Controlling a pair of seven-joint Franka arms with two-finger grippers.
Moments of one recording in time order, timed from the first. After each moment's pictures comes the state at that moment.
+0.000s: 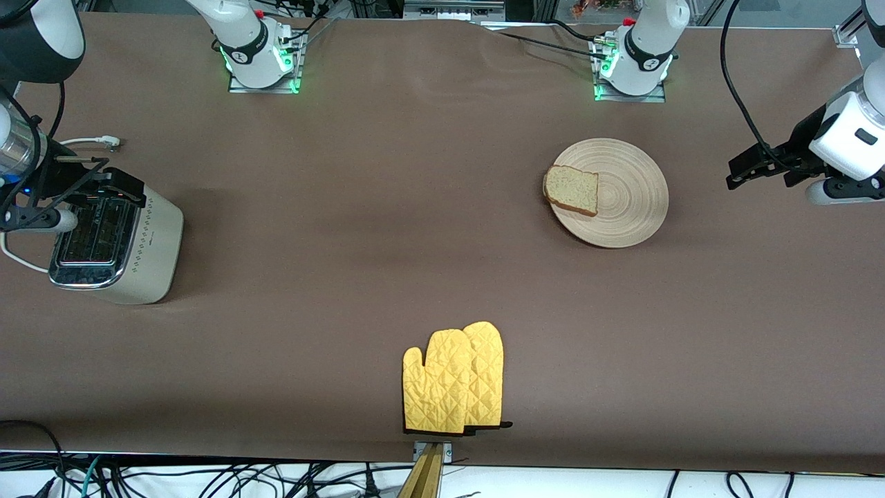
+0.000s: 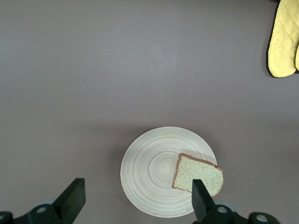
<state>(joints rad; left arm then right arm) 0.04 0.01 -0.08 -1.64 -0.03 1.61 -0.14 -0.08 0.14 0.11 -1.56 -0.05 1.64 0.01</state>
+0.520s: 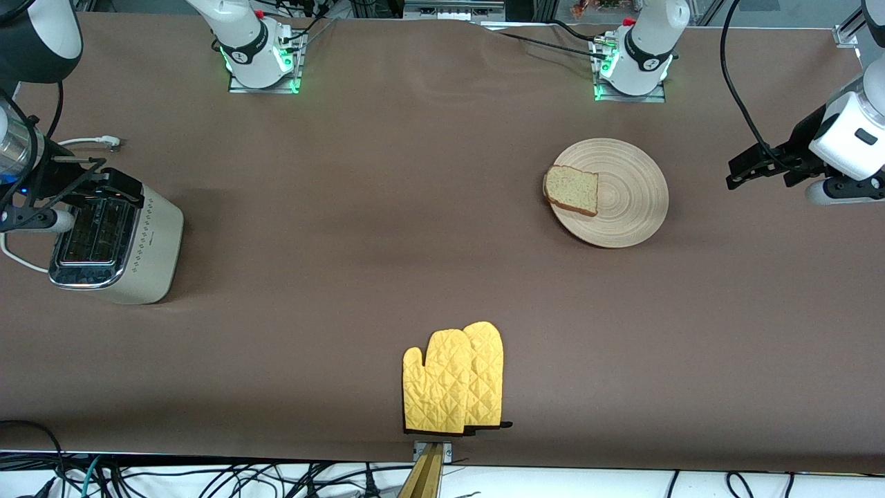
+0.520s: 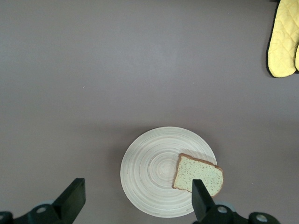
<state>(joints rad) 0.04 0.01 -0.08 -1.64 -0.03 1.61 -0.14 -0.08 0.14 0.11 -1.55 -0.05 1.64 0.01</state>
